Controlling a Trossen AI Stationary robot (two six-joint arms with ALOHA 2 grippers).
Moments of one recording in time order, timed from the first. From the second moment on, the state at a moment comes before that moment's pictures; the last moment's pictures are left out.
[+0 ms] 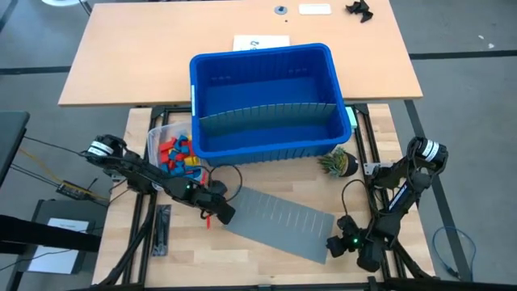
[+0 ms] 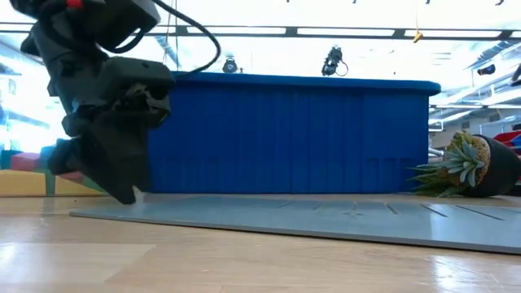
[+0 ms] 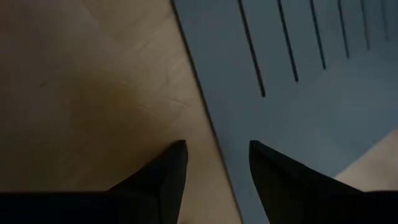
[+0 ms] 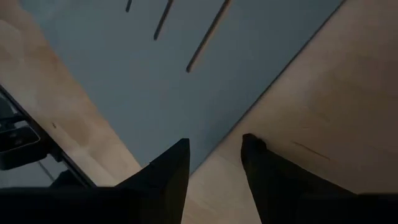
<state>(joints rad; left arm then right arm) -0.34 1.54 0.63 -0.10 -0.13 -1.27 1.09 1.61 0.66 -0.25 0.48 2.31</state>
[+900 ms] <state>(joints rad) -0.30 1.64 0.57 0.17 0.00 -1.23 1.05 1.65 0.66 -0.27 0.55 2.26</state>
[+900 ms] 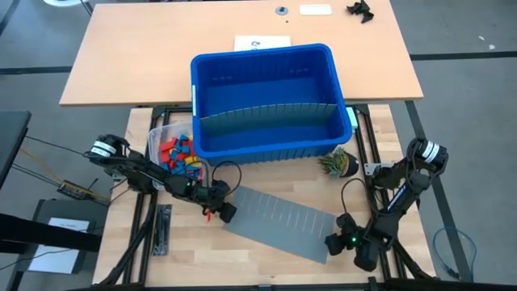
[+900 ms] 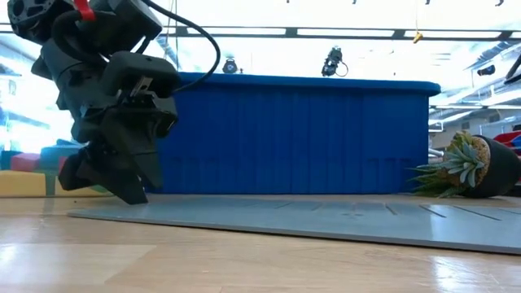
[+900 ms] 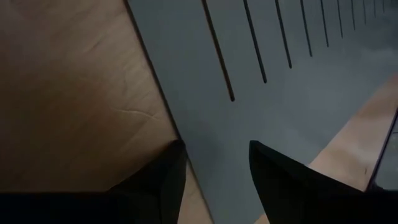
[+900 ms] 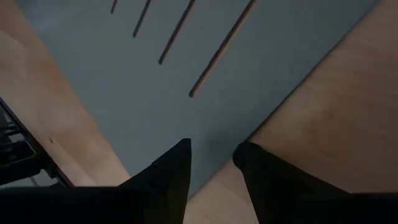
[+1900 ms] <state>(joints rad) -0.37 1.54 0.60 0.24 -0.17 -1.12 1.12 1.66 0.65 -0.11 0.95 2.19</state>
